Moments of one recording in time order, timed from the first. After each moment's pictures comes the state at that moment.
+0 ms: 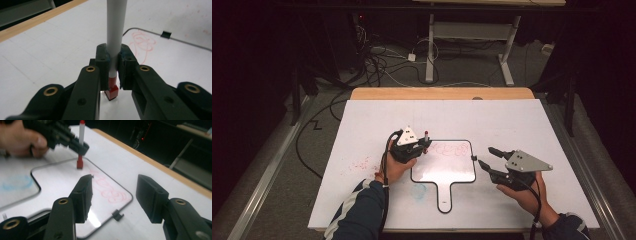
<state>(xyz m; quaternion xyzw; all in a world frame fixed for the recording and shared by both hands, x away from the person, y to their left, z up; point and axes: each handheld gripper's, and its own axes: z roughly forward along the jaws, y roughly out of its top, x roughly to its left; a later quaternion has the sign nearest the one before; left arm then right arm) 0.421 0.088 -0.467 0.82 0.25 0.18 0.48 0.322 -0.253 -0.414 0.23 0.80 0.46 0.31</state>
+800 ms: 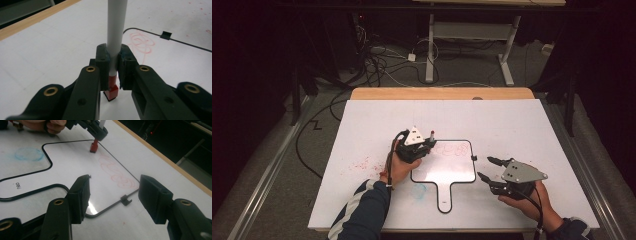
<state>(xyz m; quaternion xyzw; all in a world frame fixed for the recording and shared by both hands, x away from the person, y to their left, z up) 0.423 0.063 -0.468 0.82 0.24 0.17 0.48 0.309 -0.252 -0.425 0.20 0.83 0.42 0.30</state>
